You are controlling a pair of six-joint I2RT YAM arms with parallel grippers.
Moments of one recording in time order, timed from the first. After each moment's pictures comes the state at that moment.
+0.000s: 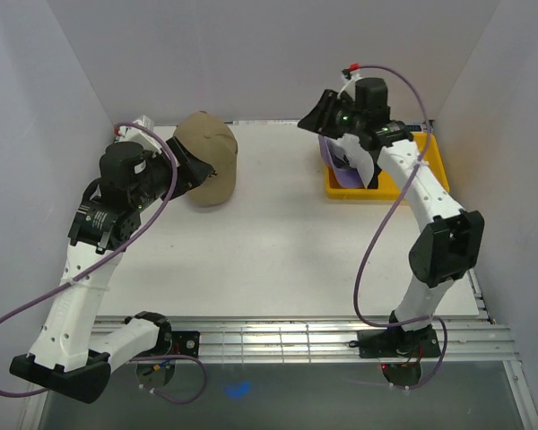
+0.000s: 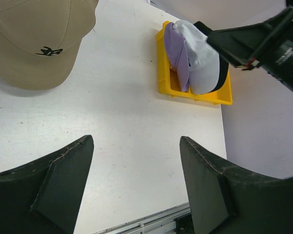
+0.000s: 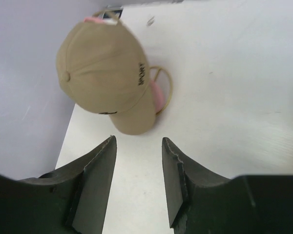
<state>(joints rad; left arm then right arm) -0.31 1.03 1.41 -0.75 0.08 -0.65 0.40 1.81 1.75 -0.33 -0.41 0.57</state>
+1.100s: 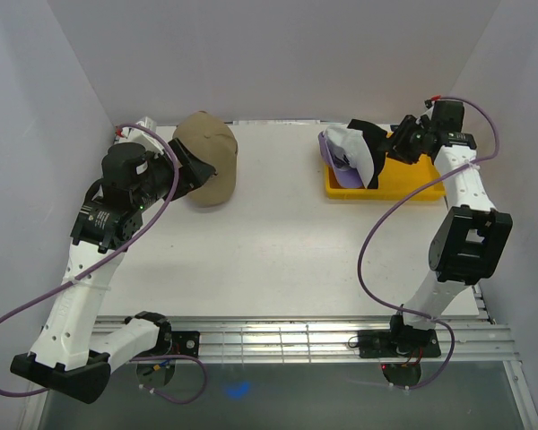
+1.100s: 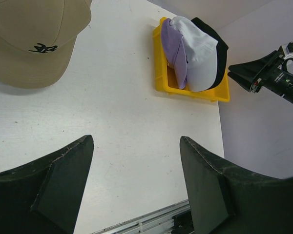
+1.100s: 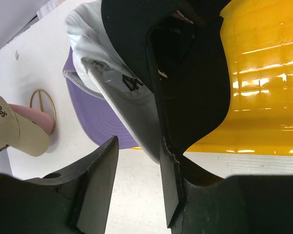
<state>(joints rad) -0.31 1.03 1.38 -0.72 0.11 -0.66 -0.13 1.76 1.60 -0.57 -0.43 0.42</state>
